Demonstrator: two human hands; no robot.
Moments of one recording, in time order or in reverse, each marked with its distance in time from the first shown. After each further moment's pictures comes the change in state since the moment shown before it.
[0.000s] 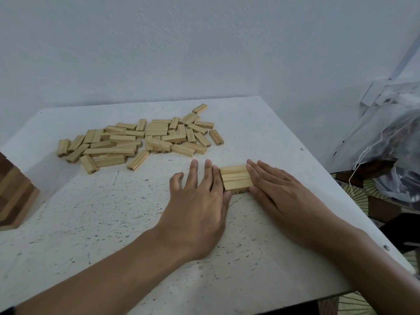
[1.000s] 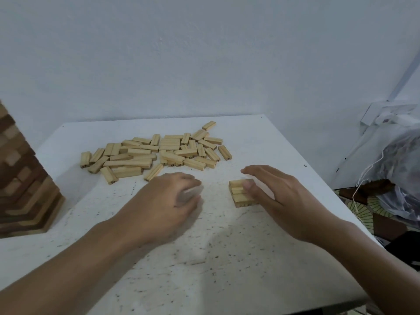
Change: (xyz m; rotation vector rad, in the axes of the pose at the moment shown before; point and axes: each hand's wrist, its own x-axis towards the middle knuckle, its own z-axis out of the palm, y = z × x) left_hand -0.023 -0.079 -0.038 -0.410 0.131 0.035; right_hand 0.010 -0.037 -0.036 0.215 0.106 0.058
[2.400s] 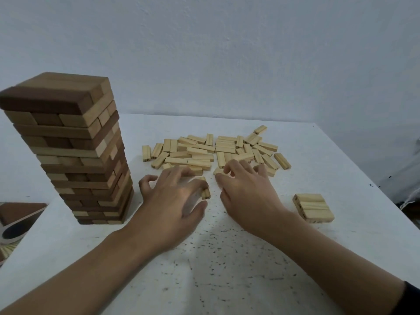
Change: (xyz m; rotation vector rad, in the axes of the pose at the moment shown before) left_hand -0.046 -0.093 -0.015 0.060 0.237 -0.107; right_hand 0.092 -0.133 0.090 -0.425 0.003 -0.228
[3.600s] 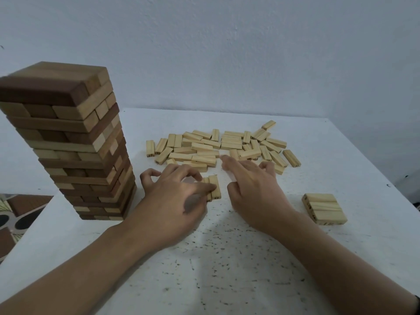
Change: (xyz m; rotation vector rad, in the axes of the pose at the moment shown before) left_hand 0.005 -0.006 -0.001 0.025 0.000 0.023; right_hand 0.003 0.006 0.012 0.262 0.054 0.039
